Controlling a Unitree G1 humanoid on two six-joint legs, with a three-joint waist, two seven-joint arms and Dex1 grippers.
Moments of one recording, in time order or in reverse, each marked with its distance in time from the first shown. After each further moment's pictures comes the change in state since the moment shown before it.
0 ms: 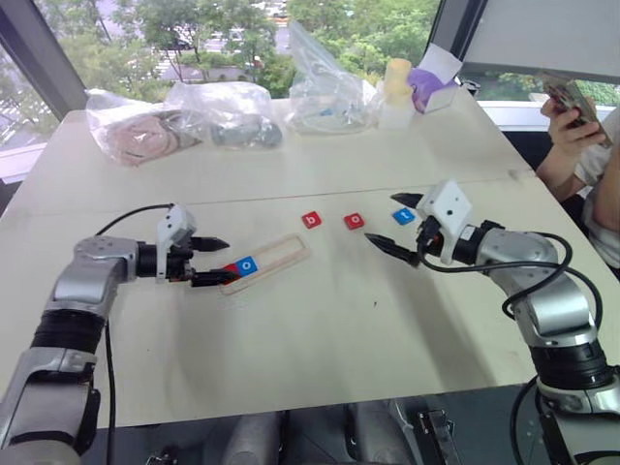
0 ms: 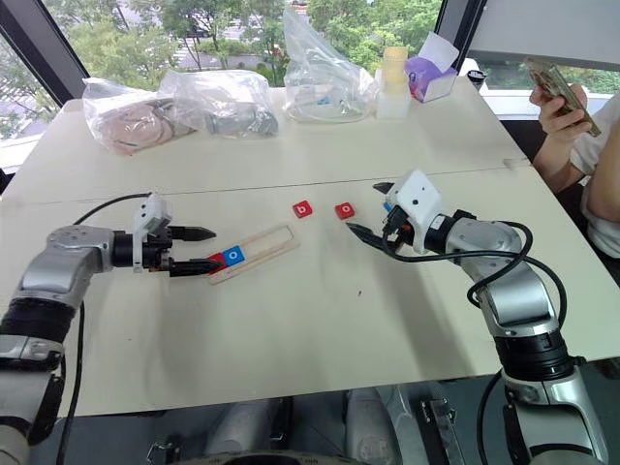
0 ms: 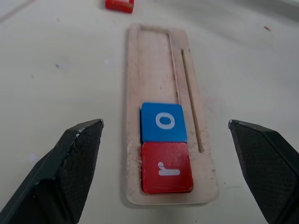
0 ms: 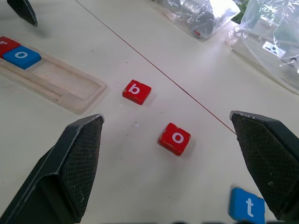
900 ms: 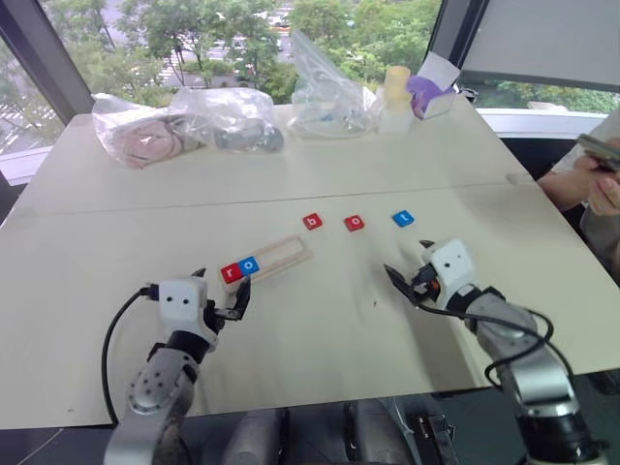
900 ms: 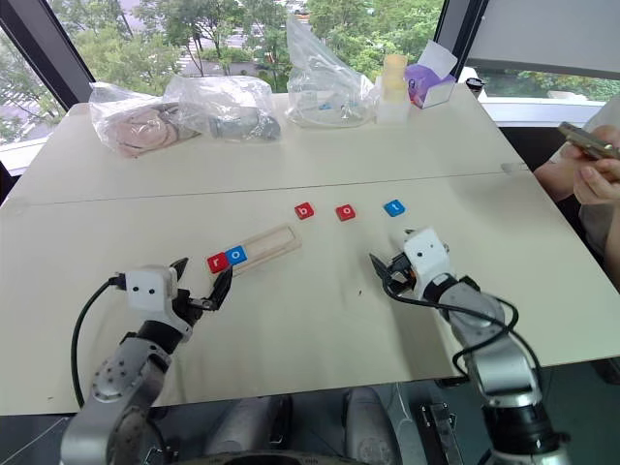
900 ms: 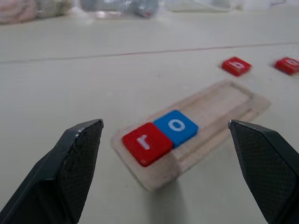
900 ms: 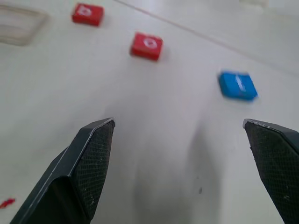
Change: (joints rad) left arm 0.778 -0.473 0.142 -1.065 0.065 0.158 1.072; right arm 0.268 0.082 -0.018 -0.021 -0.099 -0.043 -0.235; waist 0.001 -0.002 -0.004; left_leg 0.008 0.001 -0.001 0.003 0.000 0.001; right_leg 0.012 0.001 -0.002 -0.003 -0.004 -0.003
